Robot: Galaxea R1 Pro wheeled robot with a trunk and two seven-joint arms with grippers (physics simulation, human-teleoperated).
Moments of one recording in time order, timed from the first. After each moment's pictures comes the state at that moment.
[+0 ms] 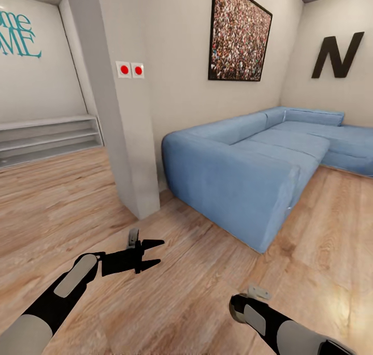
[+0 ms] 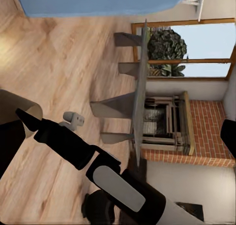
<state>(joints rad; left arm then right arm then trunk) -0.57 0.27 -0.34 -0.98 1.48 1.00 -0.33 -0.68 -0.01 0.92 -0.17 -1.22 0.05 -0.28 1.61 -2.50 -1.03</state>
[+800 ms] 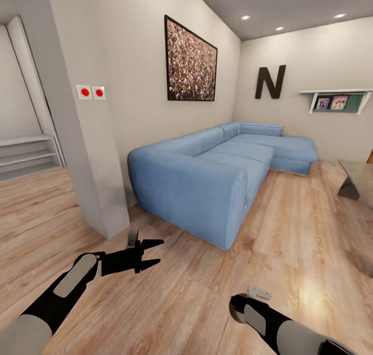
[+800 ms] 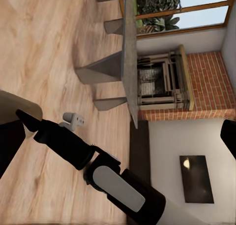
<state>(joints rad) -0.57 0.27 -0.34 -0.98 1.48 0.99 -0.33 -0.68 -0.01 0.92 -0.17 -1.22 0.05 -0.28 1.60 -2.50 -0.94</state>
